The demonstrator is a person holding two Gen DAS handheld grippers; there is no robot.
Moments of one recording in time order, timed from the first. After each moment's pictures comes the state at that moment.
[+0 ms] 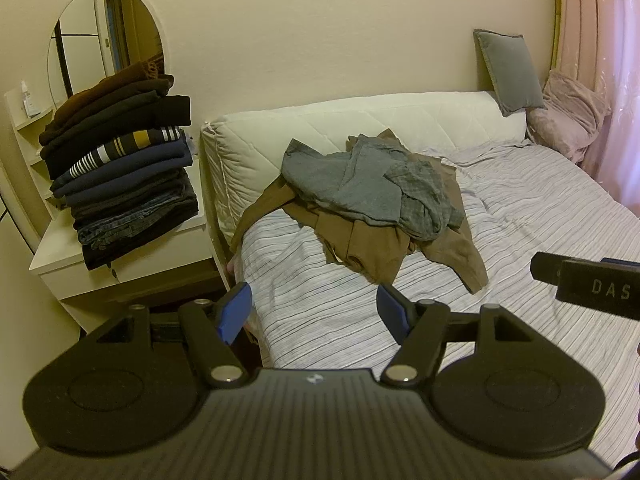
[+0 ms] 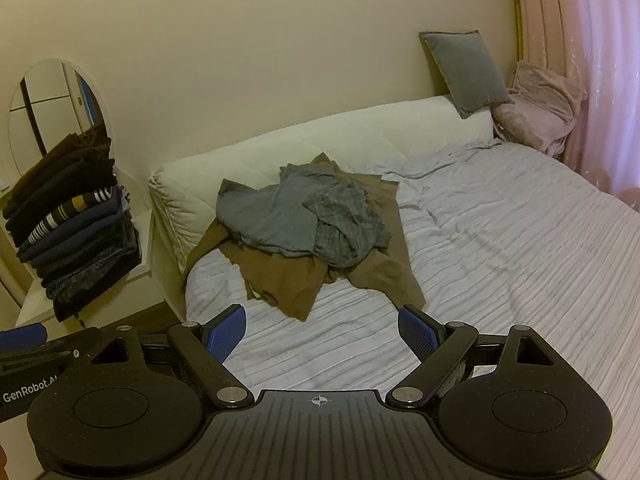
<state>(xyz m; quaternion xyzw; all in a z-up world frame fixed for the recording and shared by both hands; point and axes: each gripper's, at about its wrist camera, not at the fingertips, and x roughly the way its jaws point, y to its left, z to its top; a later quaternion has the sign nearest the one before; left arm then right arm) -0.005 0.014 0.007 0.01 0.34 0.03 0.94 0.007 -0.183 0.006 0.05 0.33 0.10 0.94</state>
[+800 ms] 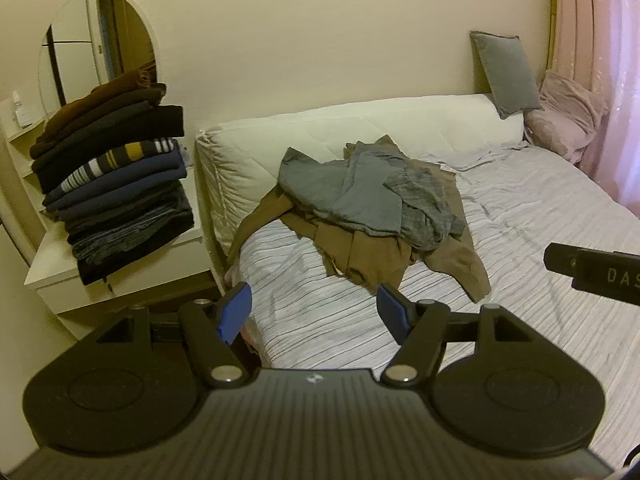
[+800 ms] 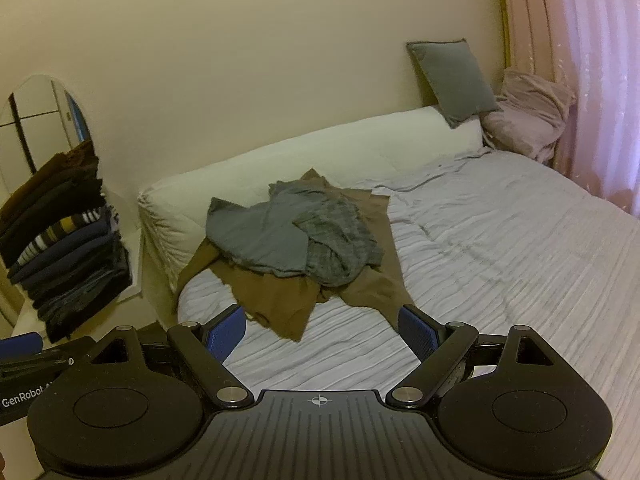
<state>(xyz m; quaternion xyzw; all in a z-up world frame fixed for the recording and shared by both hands) 0.021 0.019 0.009 0.02 0.33 0.02 0.94 0.022 -0.181 0.004 0.06 0.31 0.08 0.94</state>
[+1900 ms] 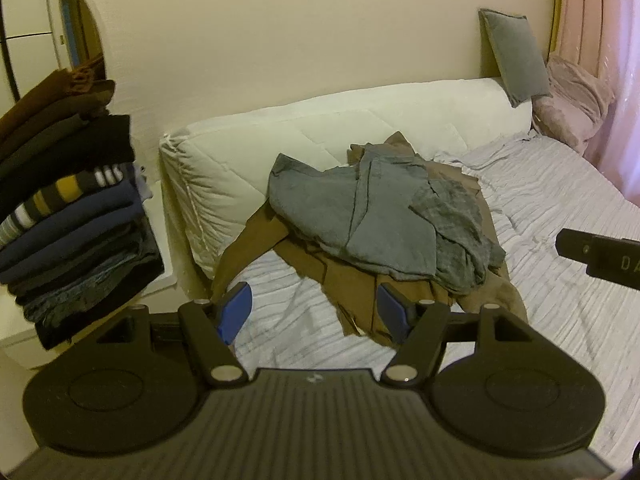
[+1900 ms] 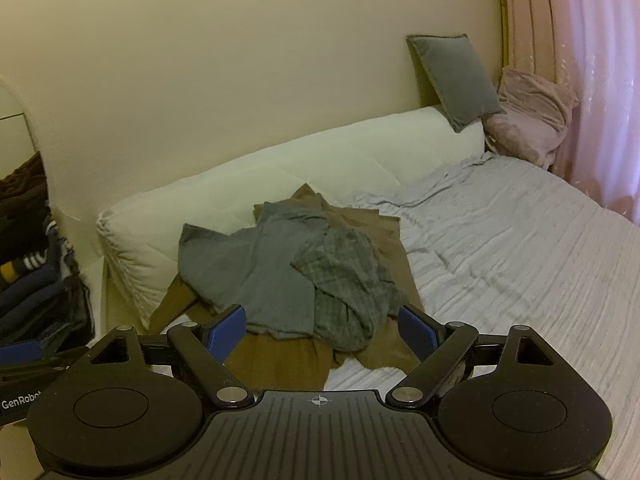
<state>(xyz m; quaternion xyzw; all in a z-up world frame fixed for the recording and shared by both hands) 0.230 0.068 -0.018 0.03 0.37 -0.02 0.93 0.209 -0.111 -0.016 0.06 0.32 0.04 0.94</state>
